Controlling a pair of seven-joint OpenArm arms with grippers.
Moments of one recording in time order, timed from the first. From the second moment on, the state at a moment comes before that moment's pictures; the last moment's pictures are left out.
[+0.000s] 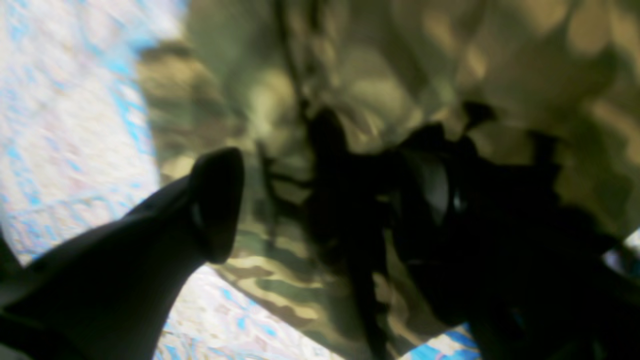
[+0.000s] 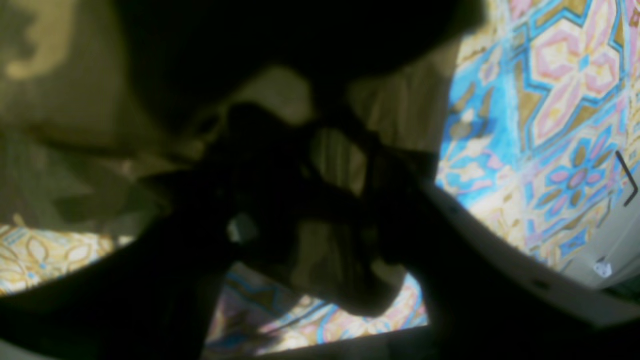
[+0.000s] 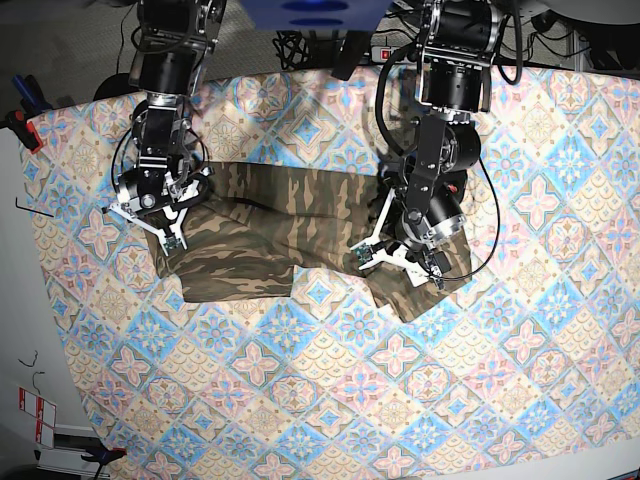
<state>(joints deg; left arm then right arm) -6.1 2.9 3.7 75.9 48.1 -42.9 31.2 0.9 -1.5 16.4 78.5 -26.0 28.2 -60.4</state>
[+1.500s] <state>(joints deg) -8.1 5.0 -7.1 81.6 41.1 -43.0 19.7 0.8 -1.5 16.4 78.5 -26.0 28.2 -60.2</state>
